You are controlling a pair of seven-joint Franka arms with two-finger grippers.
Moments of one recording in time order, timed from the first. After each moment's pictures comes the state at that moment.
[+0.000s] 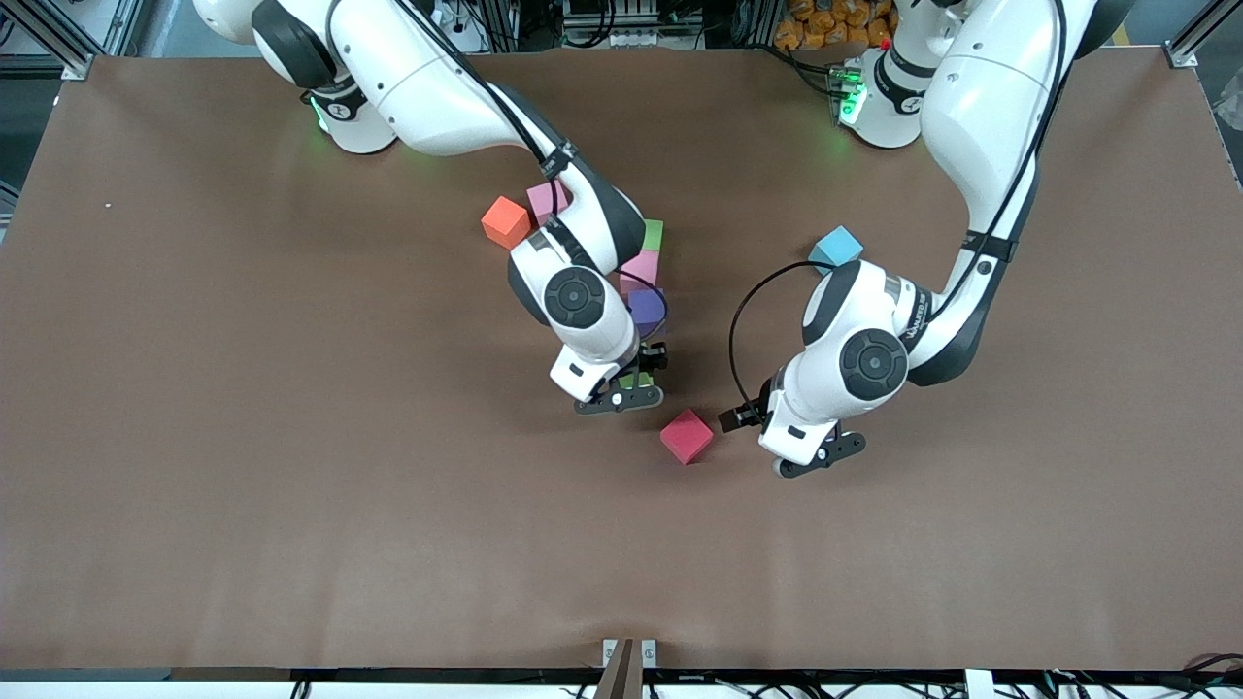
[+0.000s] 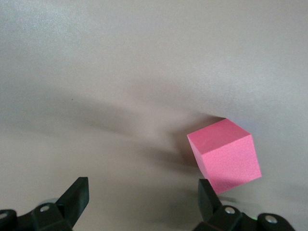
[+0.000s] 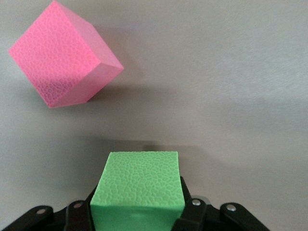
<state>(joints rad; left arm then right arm) -0.24 0.70 -0.24 -1.46 -0.03 2.12 -0.76 0.74 0.90 -0.01 -1.24 0.22 2.22 0.52</state>
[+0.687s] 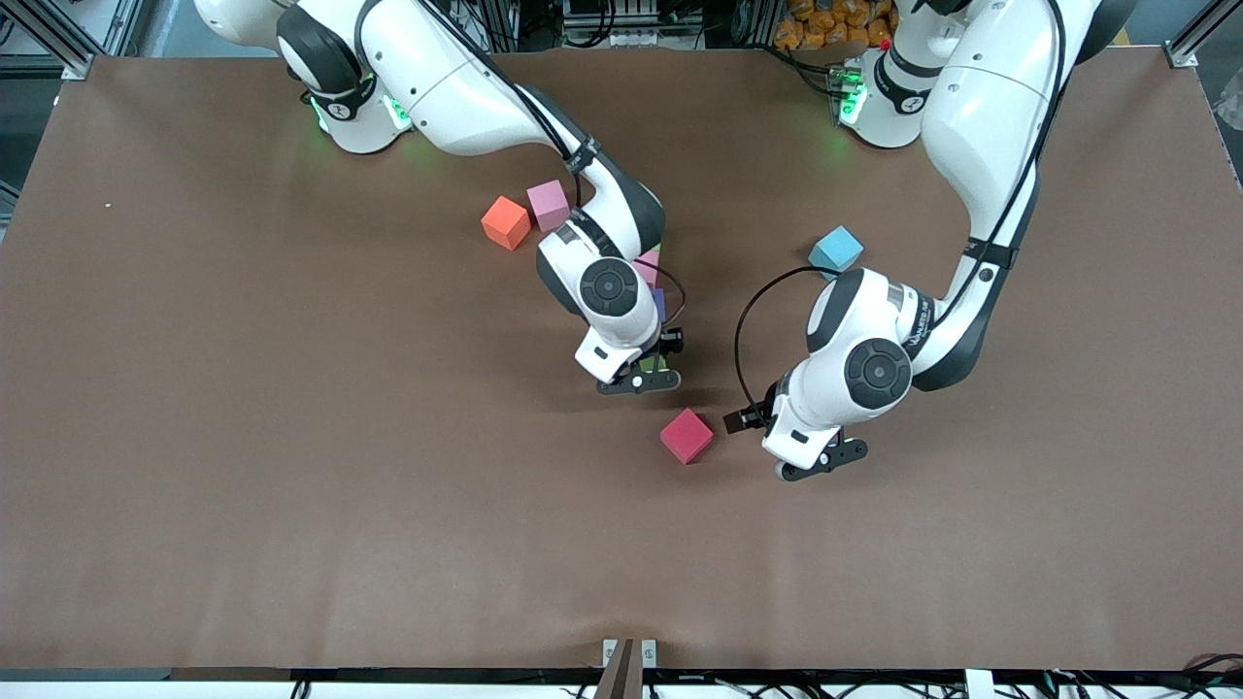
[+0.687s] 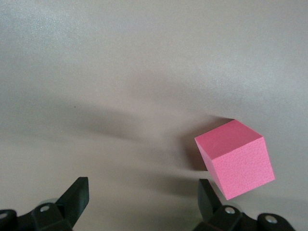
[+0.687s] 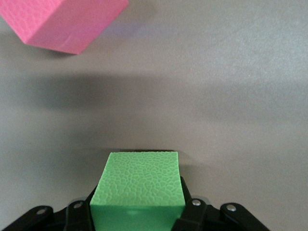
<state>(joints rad) -0.23 0.72 -0.24 -1.46 -0.03 2.12 -0.71 0.79 0.93 -0.01 -1.24 0.22 2.18 0.59</state>
